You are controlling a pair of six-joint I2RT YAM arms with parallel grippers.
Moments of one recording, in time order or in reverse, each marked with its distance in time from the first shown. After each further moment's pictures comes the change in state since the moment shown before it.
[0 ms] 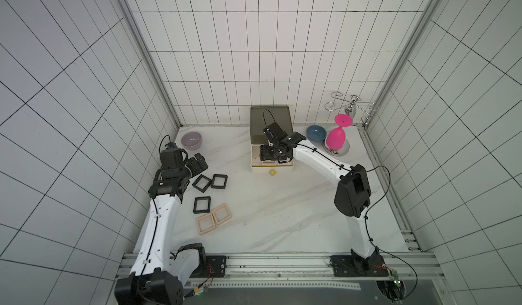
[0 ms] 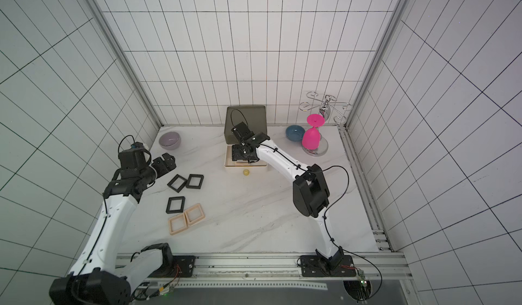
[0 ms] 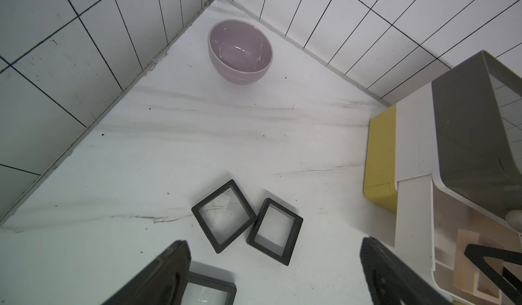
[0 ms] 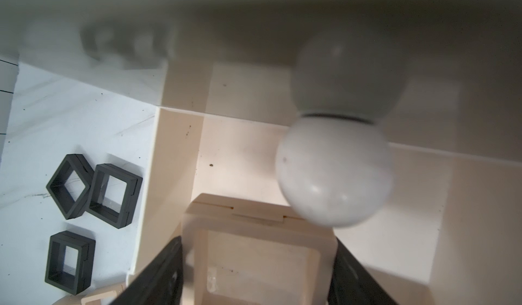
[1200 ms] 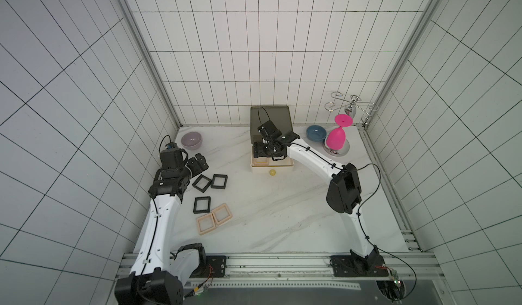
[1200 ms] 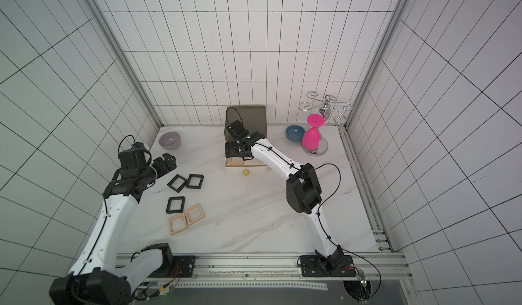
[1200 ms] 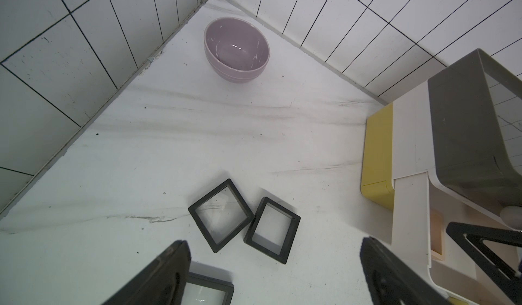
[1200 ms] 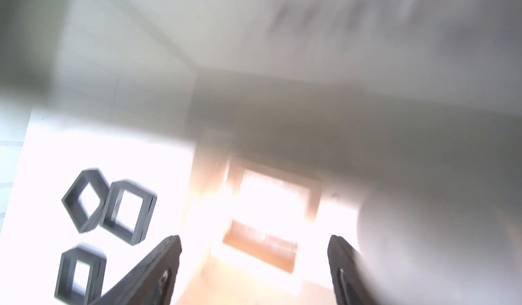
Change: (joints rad) left arm 0.000 0.001 0.000 0.000 0.011 -0.002; right arm 0.045 0.025 0.047 0.031 0.004 -0.003
